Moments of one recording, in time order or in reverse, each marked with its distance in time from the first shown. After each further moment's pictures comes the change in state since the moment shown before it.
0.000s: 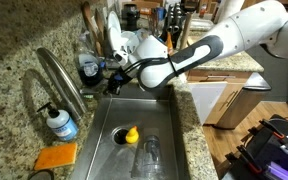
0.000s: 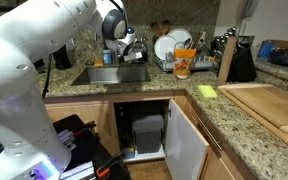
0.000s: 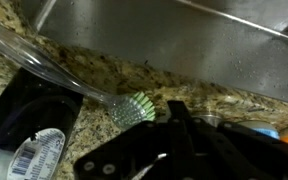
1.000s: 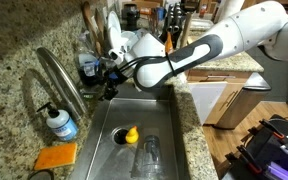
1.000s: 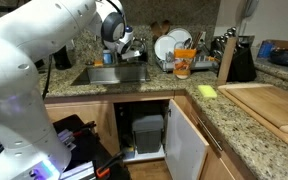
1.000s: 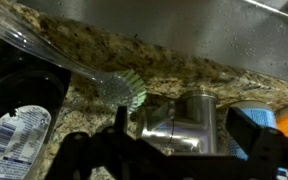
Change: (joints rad) arm 0.020 0.022 0.033 0.049 0.000 -0.007 0.002
